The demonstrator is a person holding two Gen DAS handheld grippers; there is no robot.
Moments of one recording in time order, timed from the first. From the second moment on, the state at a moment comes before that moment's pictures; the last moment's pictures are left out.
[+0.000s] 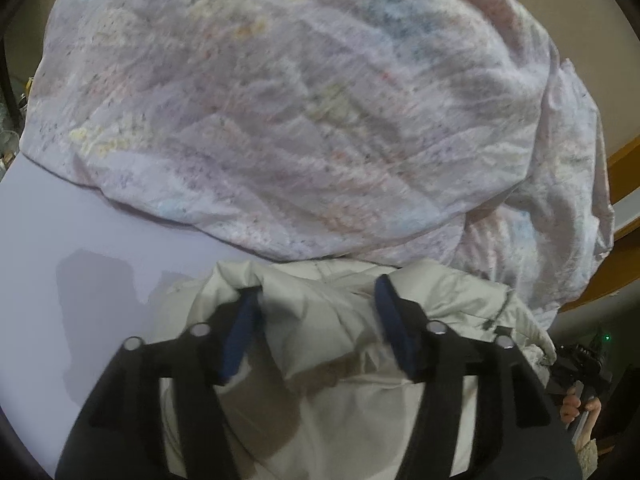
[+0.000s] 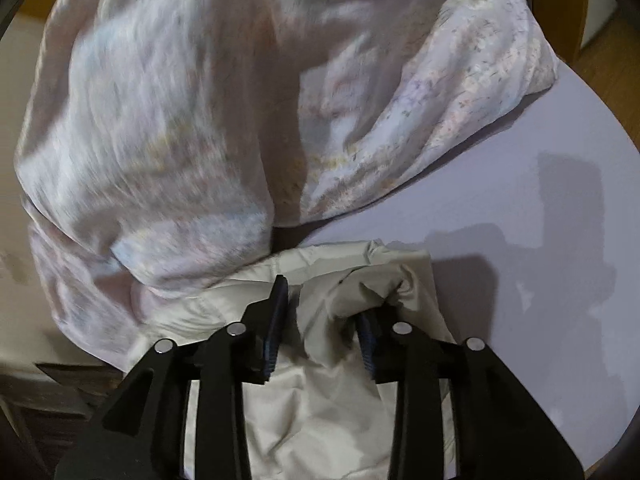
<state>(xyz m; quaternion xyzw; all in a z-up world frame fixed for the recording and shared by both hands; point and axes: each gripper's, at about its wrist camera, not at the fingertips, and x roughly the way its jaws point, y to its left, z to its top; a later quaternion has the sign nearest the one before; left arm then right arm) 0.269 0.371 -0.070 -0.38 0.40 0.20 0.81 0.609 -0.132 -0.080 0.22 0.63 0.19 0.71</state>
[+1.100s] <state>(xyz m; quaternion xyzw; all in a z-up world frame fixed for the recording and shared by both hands) 0.245 0.307 -0.044 -0.24 0.42 0.18 0.86 0.522 0.067 -0.038 0.01 0.54 0.28 0.80</state>
